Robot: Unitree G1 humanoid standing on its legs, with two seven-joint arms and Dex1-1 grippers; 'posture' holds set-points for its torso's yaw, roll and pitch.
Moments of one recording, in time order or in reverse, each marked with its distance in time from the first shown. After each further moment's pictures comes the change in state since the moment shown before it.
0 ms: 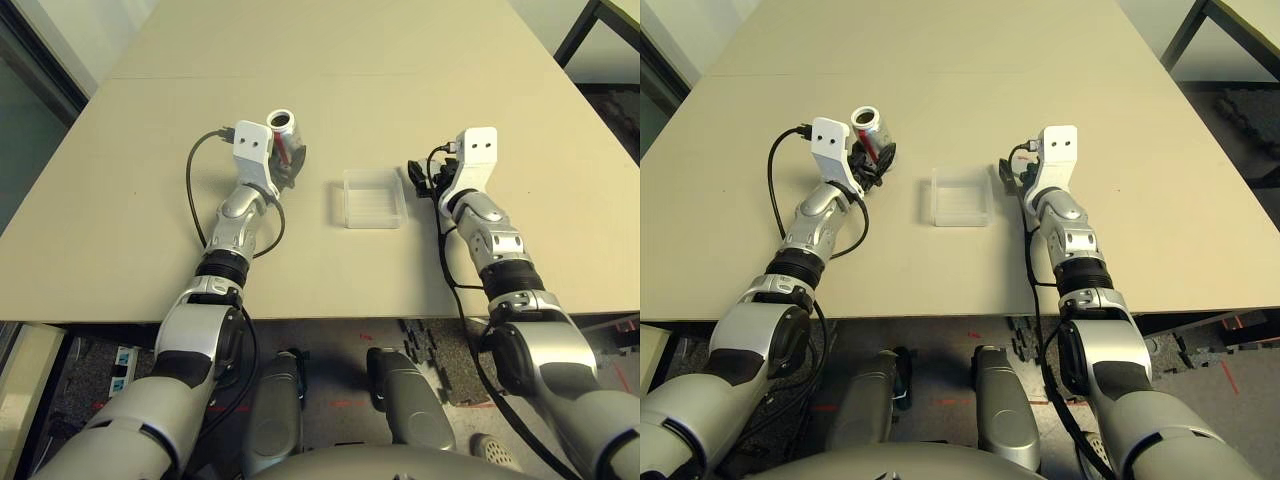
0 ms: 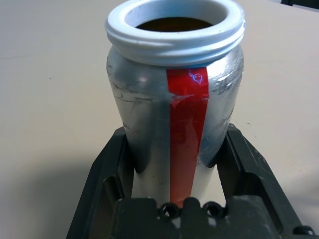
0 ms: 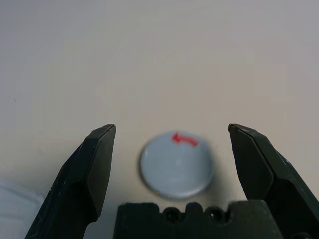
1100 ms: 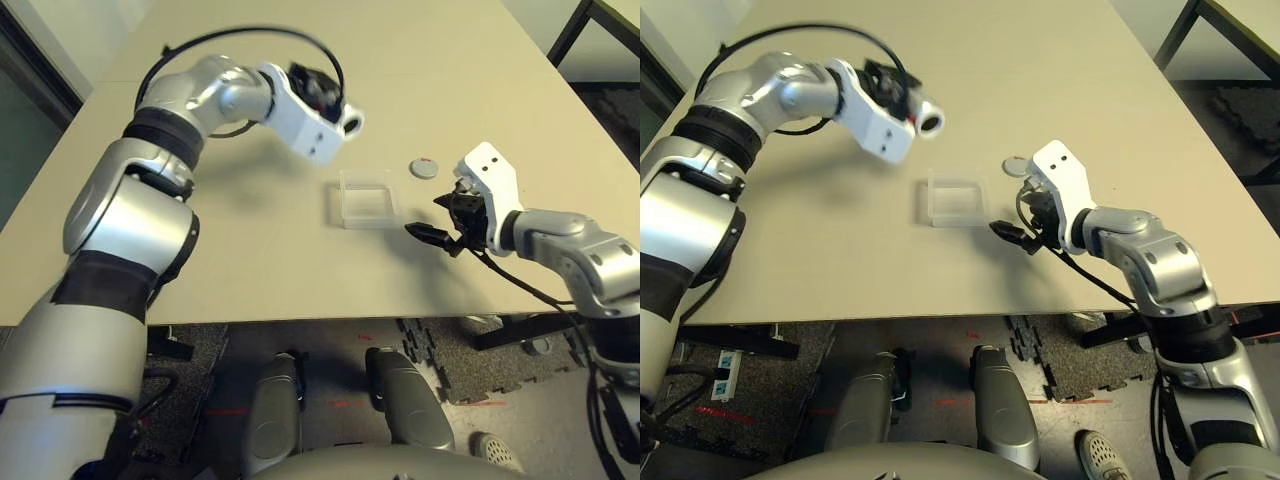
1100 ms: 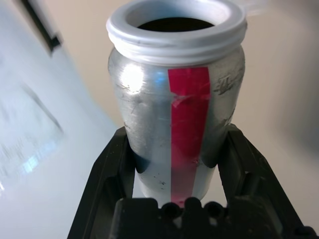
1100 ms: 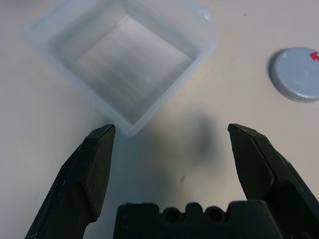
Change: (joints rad) left arm -0.676 0.238 -1.007 0.244 1.168 -0.618 0.091; right arm 0.242 -0.349 0.250 -0.755 0.166 0.684 0.403
